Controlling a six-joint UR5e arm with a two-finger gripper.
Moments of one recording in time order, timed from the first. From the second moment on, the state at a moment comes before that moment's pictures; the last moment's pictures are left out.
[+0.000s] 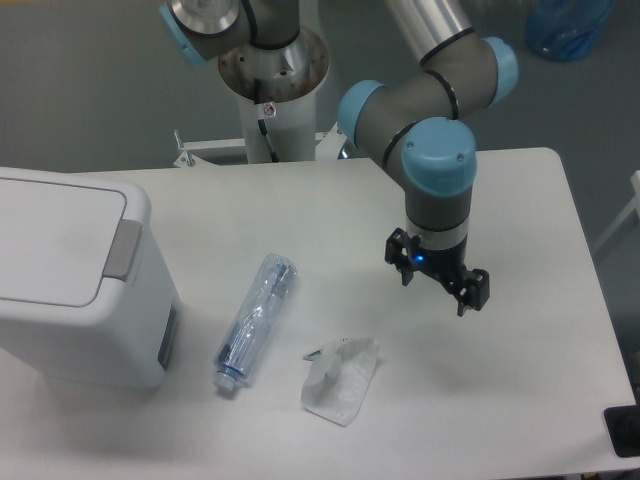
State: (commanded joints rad) arm 2.54 -1.93 -1.63 -0.96 1.62 1.19
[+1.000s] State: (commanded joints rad) arm 2.40 -1.89 -1.61 -0.92 1.57 0.78
